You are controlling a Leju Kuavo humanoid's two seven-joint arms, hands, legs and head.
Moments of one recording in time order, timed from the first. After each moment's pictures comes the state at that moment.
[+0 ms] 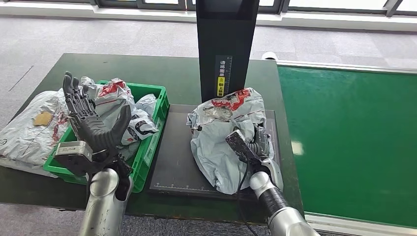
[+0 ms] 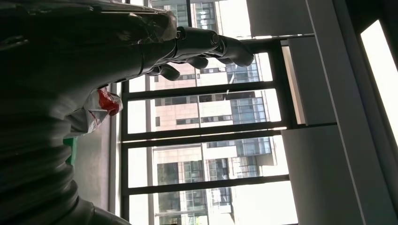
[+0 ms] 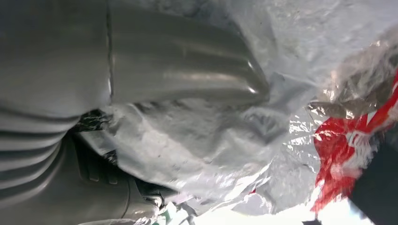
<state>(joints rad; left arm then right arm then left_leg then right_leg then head) -0.24 -0.25 -0.05 -1.45 -0.16 0.45 -0.70 -0.49 0.27 0.17 -0.53 0.73 -0.50 -0.45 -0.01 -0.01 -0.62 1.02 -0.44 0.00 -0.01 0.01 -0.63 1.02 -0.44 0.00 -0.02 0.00</state>
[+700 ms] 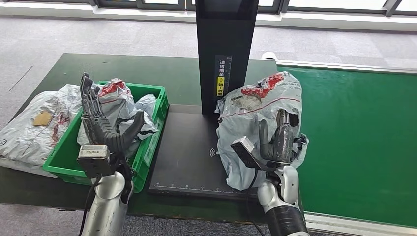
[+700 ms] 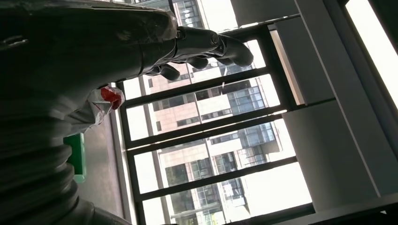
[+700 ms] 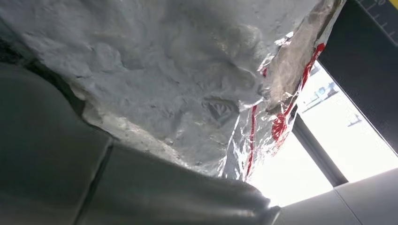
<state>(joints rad) -0.23 -0.25 -0.08 -1.42 -0.31 0.41 -0.70 -0.26 0.26 0.17 -1.05 1.06 -0.67 -0.33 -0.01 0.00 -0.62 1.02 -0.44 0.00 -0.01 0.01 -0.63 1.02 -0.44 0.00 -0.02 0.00</state>
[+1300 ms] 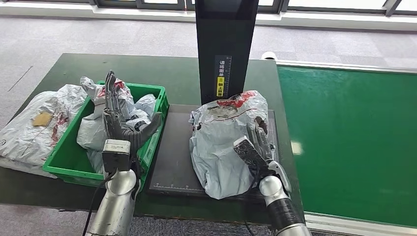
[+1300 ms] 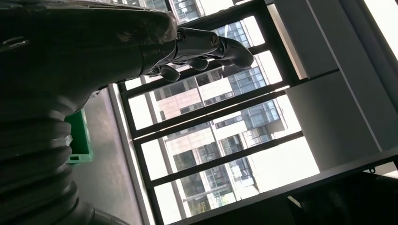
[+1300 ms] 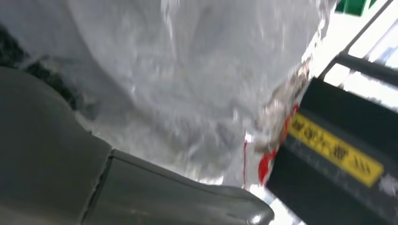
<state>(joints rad) -0.27 -0.28 -0.10 -1.32 -0.40 0.39 -0.70 -0.34 0.26 0.13 -0.86 0.64 -0.07 -0.56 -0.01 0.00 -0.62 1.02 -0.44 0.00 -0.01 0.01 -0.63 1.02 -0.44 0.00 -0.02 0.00</state>
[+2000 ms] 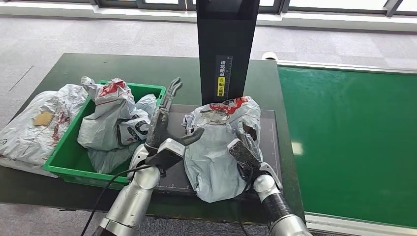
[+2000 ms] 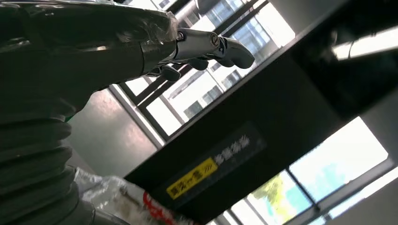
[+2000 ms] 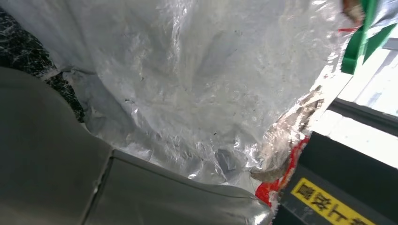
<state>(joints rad) -0.39 -0.30 -0.20 -1.05 -0.68 0.25 -0.66 -0.42 0.28 0.13 -0.64 0.58 0.02 -0.65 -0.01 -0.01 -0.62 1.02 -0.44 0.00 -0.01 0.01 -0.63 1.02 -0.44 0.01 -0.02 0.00</state>
